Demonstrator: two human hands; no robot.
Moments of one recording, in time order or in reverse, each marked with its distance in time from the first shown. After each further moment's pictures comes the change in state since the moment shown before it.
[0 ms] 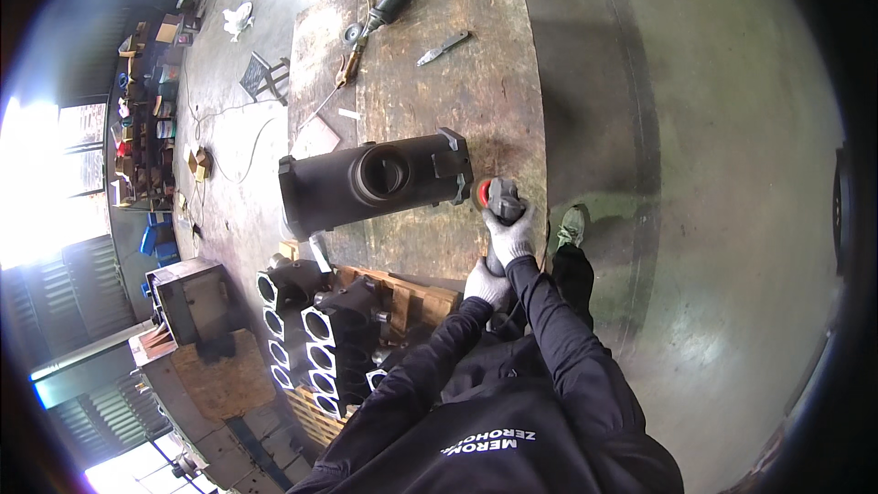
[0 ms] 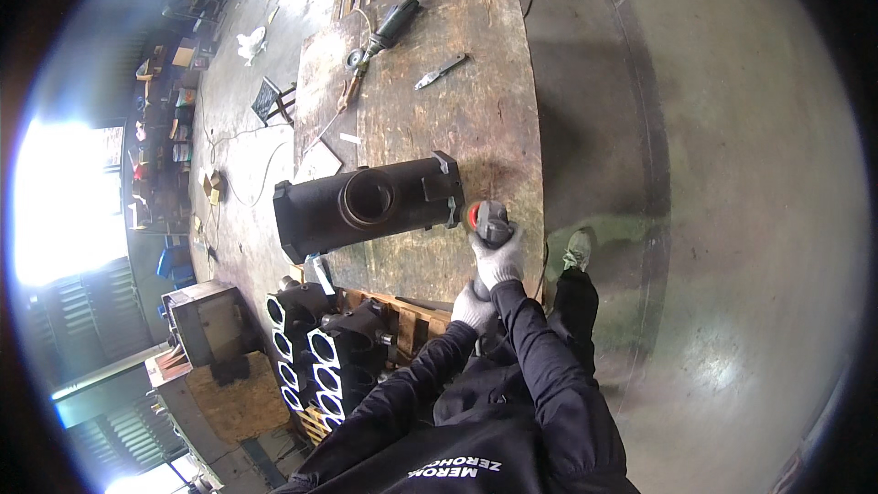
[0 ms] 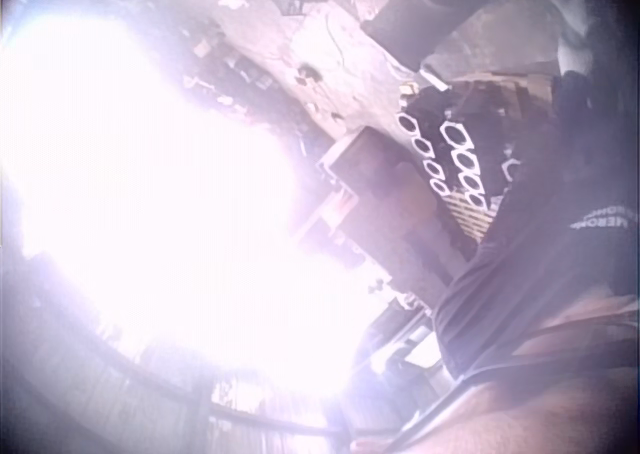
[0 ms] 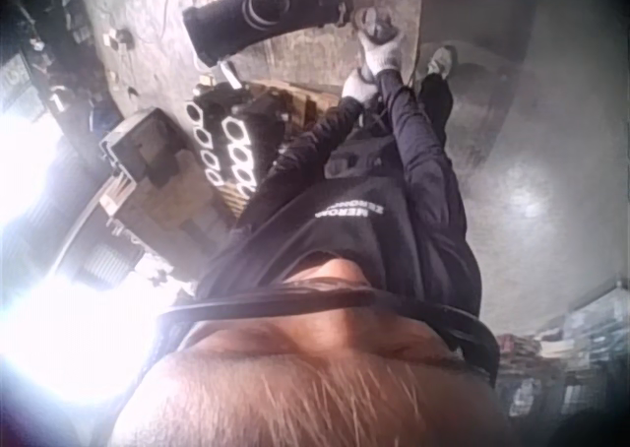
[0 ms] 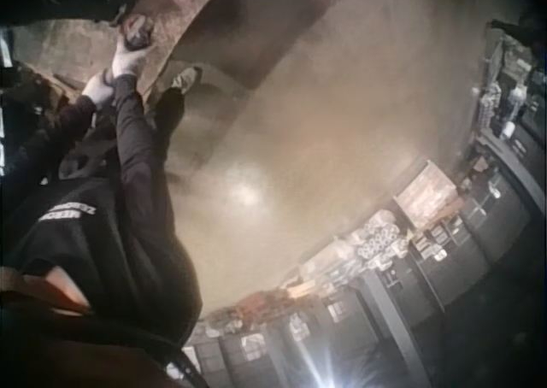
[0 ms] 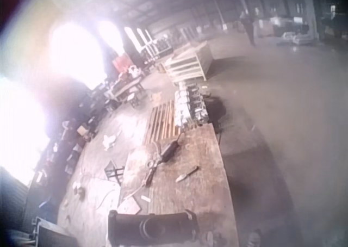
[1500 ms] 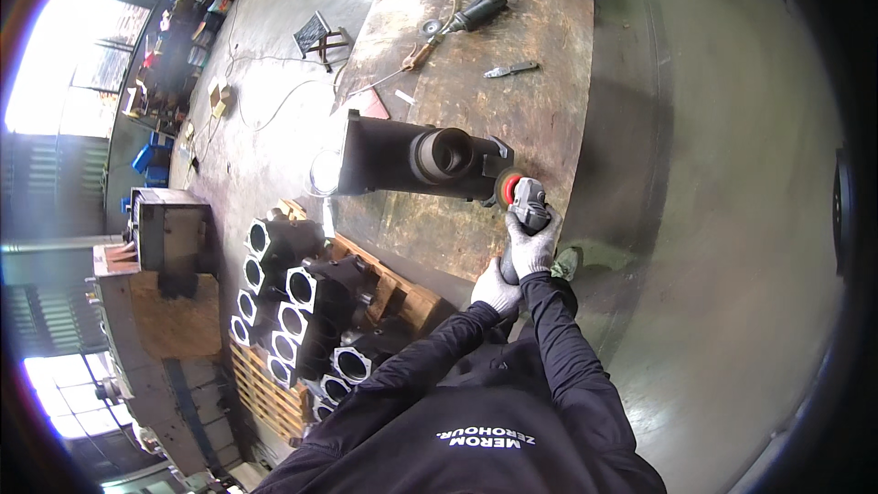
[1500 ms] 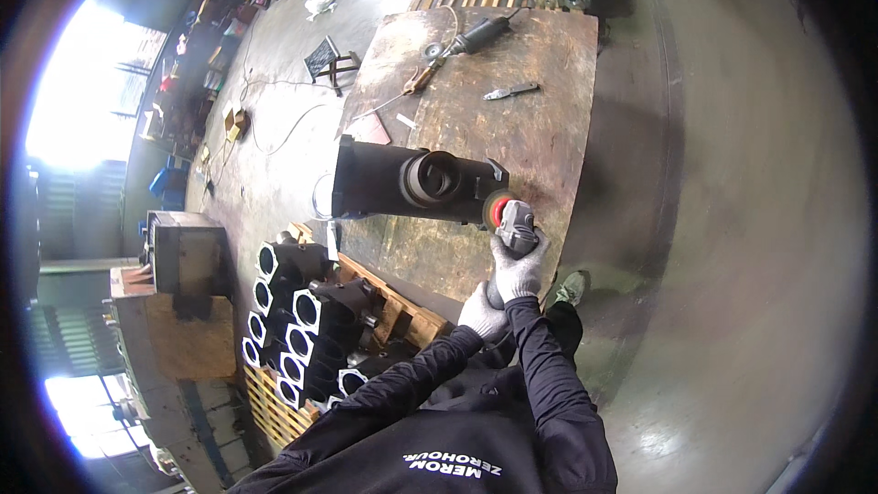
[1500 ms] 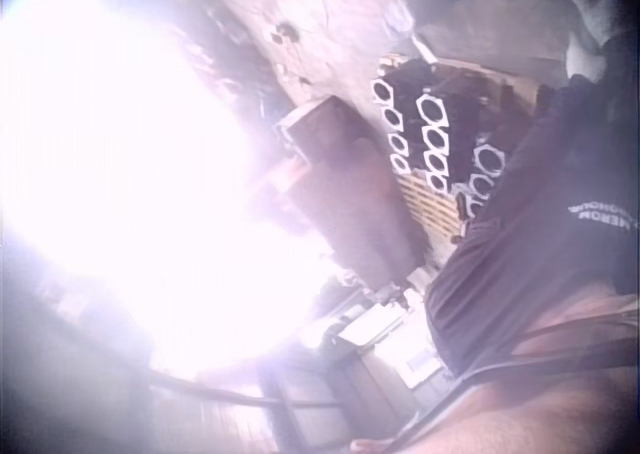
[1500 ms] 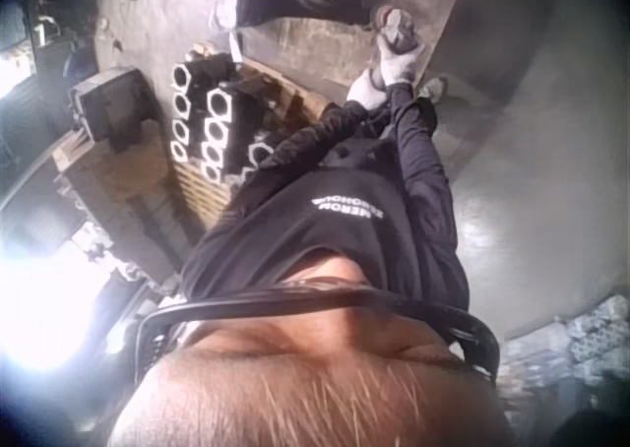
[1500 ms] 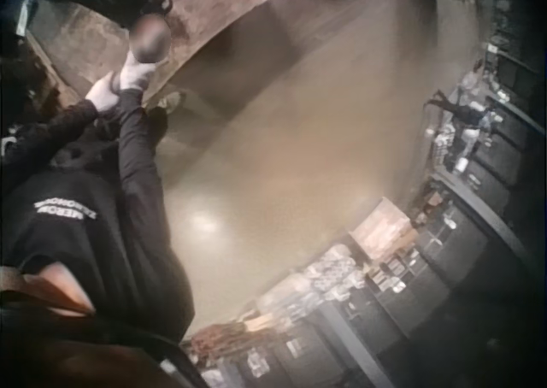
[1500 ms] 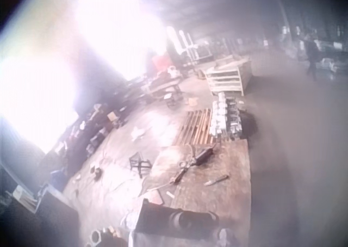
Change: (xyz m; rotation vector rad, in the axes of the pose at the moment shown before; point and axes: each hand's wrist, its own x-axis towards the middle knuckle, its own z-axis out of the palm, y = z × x) left_hand -0.059 0.034 -0.046 -0.132 0.054 0.026; right_hand -0.054 -0.071 -0.016 0.081 -0.015 -0.331
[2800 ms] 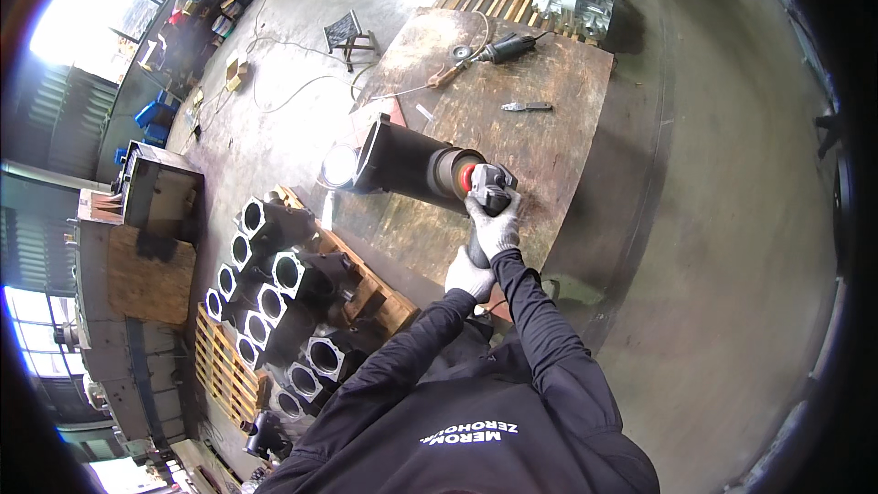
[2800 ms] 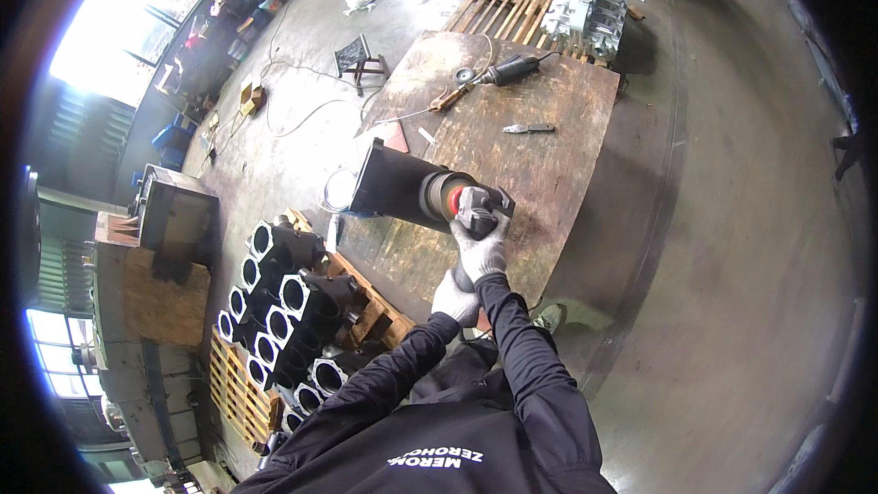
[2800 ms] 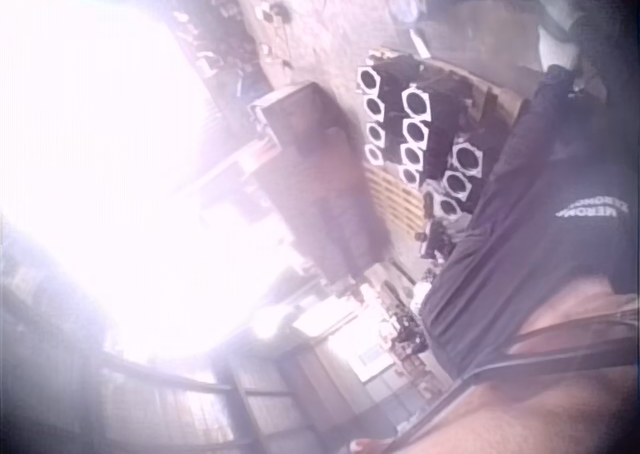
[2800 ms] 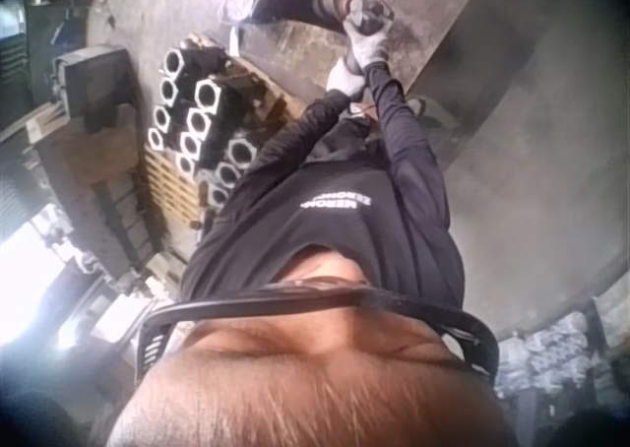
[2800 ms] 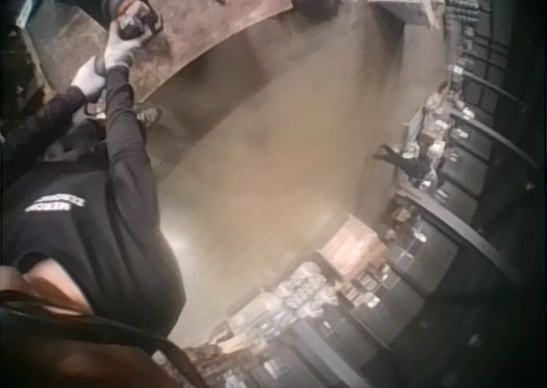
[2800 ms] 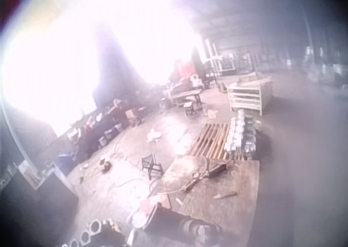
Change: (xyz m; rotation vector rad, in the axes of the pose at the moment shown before) left_hand -0.005 0.040 -0.067 -0.166 0.255 -0.087; right_hand 0.014 -0.077 0.060 -0.018 -0.260 -0.147
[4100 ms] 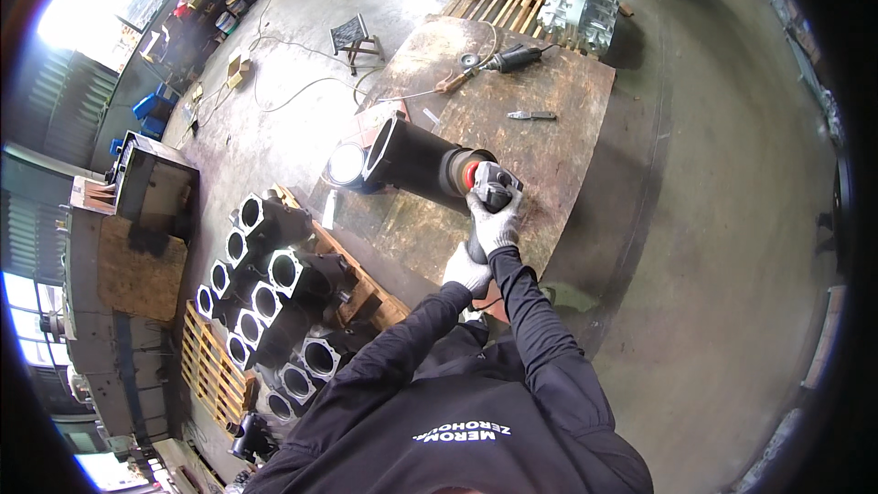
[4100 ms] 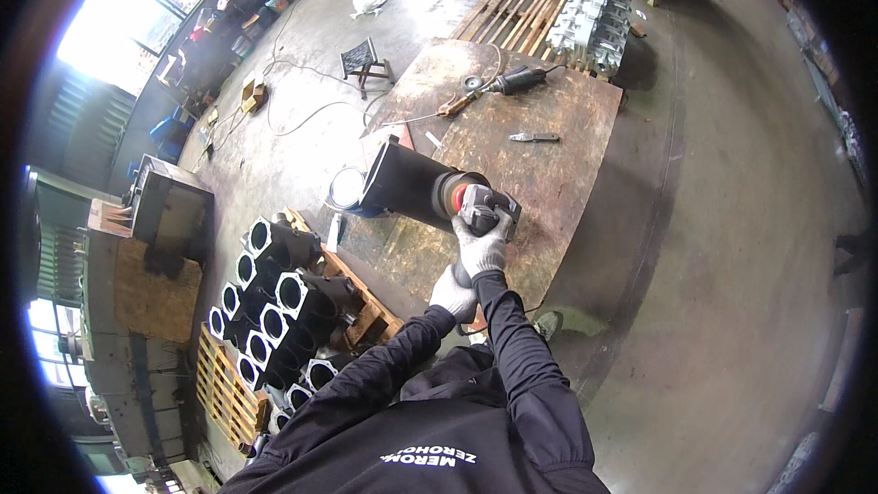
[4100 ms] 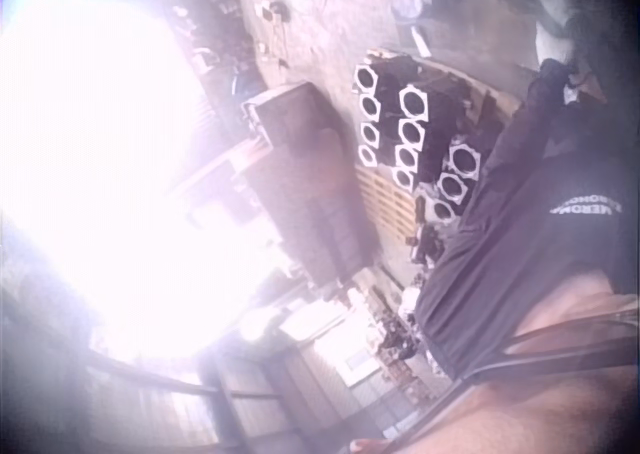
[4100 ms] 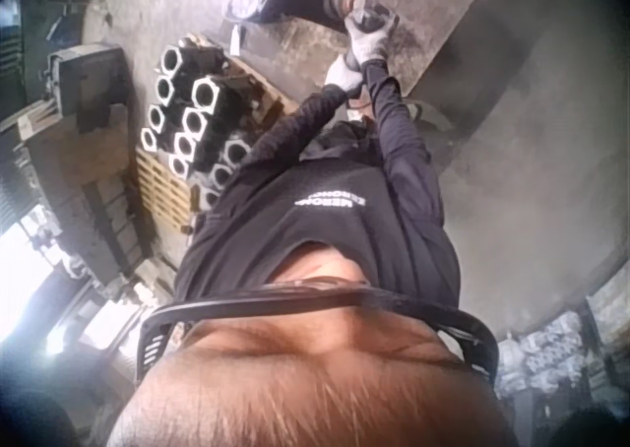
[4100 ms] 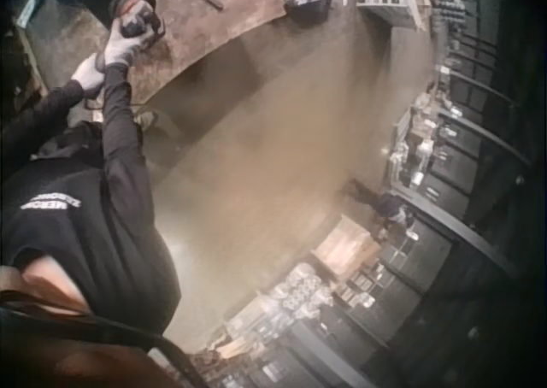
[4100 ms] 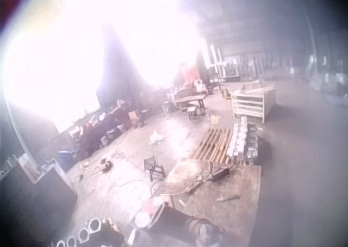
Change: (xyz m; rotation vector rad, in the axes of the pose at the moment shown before) left_hand 0.008 -0.015 -0.027 -0.087 -0.064 0.054; right_hand -0.011 -0.011 0.027 -0.112 0.115 -0.091
